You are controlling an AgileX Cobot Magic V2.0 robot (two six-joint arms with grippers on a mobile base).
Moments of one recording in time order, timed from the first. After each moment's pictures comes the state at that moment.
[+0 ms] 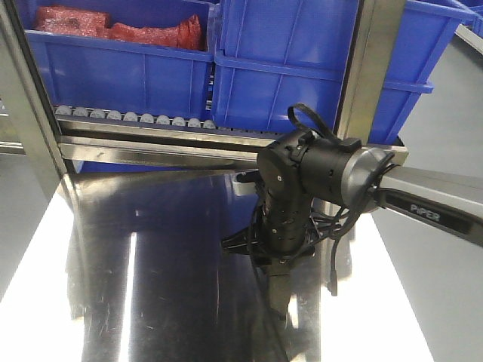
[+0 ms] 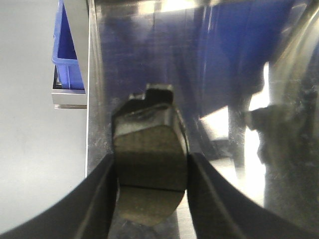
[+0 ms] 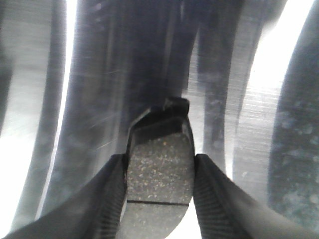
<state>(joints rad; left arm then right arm) -0.44 0.36 -0.64 0.26 1.08 -0.45 0.62 1.96 -1.48 -0.09 1.08 0.45</state>
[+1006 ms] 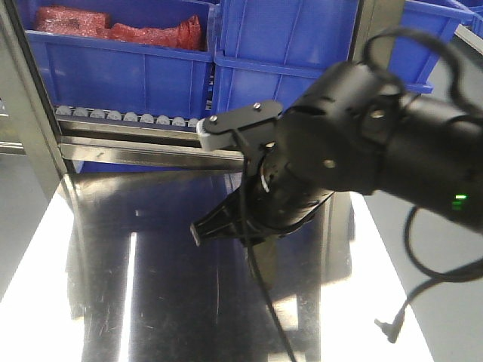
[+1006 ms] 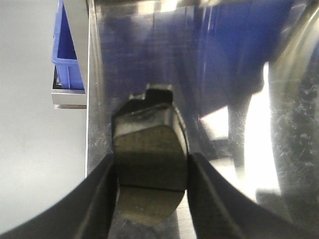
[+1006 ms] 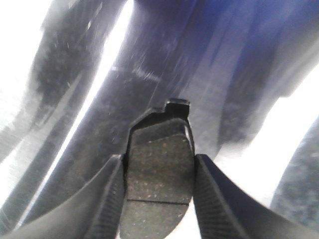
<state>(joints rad) -0.44 0.36 -0.64 0.26 1.08 -0.45 0.82 1.60 -1.48 -0.22 1.11 0.41</state>
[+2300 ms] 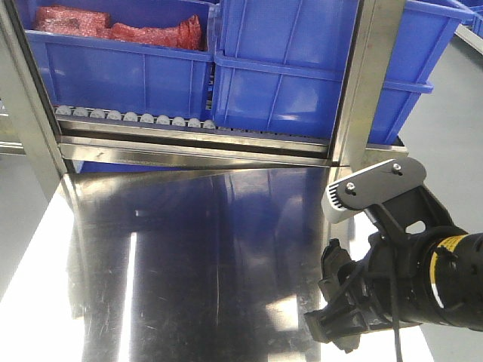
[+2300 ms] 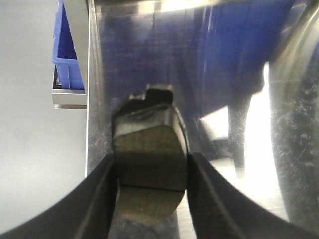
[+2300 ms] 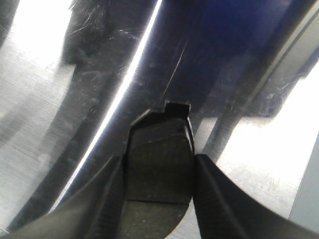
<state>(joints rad) -0.44 0.36 -0.64 0.26 1.08 -0.45 0.82 1.10 -0.94 -0.24 0.91 0.42</state>
